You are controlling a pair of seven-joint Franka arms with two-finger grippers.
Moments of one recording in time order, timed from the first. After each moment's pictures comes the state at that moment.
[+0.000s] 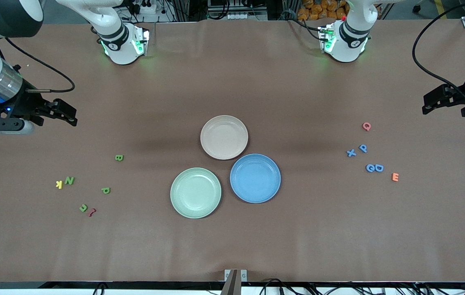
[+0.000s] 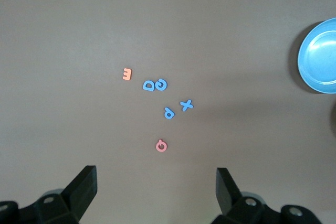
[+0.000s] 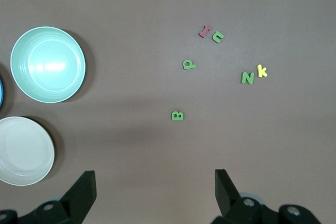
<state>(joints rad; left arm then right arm) 0.00 0.05 -0.04 -1.53 0.02 1.55 0.06 -0.03 0.01 0.14 -1.67 0.01 1.70 0.14</state>
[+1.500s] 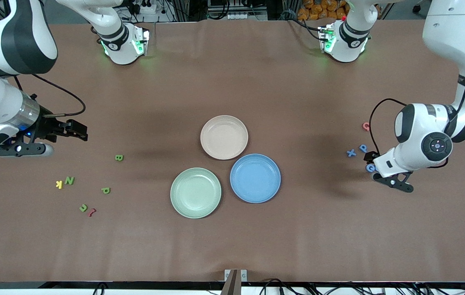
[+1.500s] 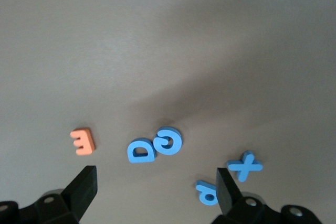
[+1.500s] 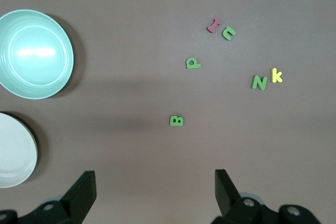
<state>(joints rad) 0.02 0.47 -0.05 -1.88 0.18 2.22 0.31 -0.03 0.12 0.13 -1.69 0.01 1.77 0.06</state>
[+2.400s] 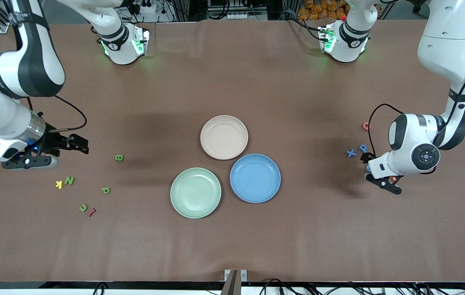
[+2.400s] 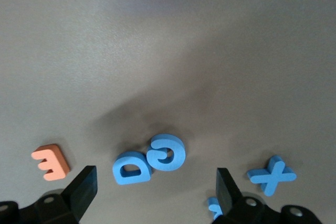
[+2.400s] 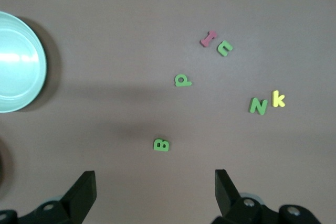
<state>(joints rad) 0.04 0.58 -0.05 -1.87 0.19 2.26 0.37 -0.09 0.16 0.13 -1.85 0.01 2.01 -0.03</state>
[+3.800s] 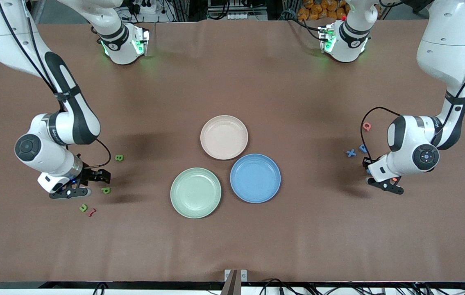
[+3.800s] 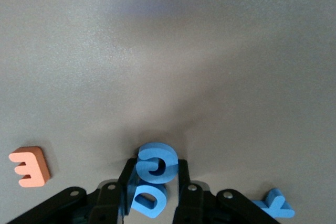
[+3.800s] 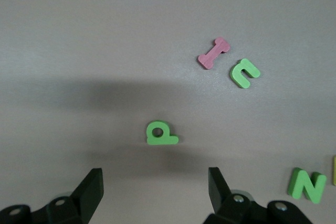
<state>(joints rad) 0.06 0.60 -0.06 -1.88 0.15 2.32 0.27 -0.11 0.54 0.12 -1.87 -0.08 2.47 -0.05</state>
